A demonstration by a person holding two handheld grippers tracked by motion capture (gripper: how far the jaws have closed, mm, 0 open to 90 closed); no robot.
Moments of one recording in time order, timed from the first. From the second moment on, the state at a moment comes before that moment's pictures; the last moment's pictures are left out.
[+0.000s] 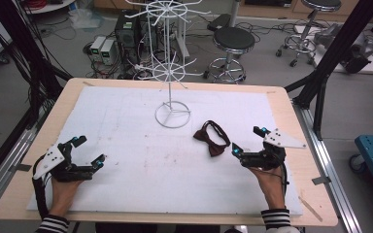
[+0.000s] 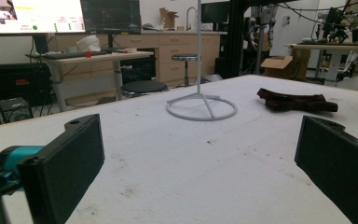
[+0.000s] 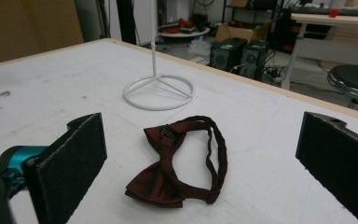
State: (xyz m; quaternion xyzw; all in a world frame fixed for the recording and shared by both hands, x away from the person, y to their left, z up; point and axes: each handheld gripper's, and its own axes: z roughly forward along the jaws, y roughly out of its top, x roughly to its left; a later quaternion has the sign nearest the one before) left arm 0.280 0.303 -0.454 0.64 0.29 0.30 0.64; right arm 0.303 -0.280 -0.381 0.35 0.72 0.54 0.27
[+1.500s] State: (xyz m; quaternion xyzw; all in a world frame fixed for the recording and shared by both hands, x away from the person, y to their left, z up) left arm 0.281 0.304 -0.454 0.64 0.29 0.30 0.65; right arm 0.399 -0.203 -0.354 0.30 0.88 0.34 0.14
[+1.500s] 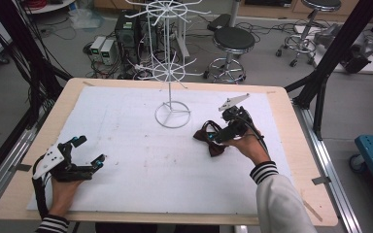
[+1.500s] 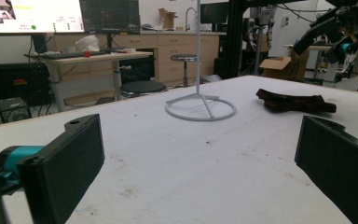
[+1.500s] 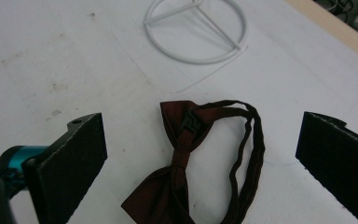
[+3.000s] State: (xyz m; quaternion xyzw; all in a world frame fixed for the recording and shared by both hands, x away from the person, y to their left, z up) left arm 0.281 0.304 -0.454 0.64 0.29 0.30 0.65; right arm 0.427 -0.177 -0.405 0.32 0.92 0.20 0.04
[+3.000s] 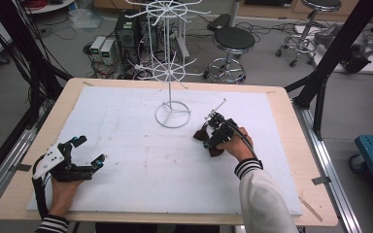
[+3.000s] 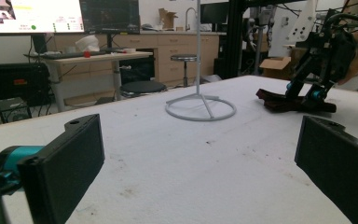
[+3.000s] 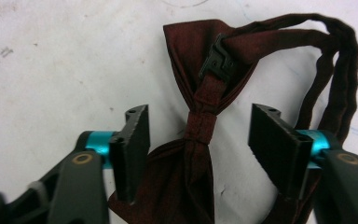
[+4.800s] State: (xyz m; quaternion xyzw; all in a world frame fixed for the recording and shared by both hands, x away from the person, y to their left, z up) left arm 0.281 0.304 -0.454 0.64 0.29 0.30 0.65; right arm 0.406 -0.190 -0.361 0.33 0.87 0.35 0.08
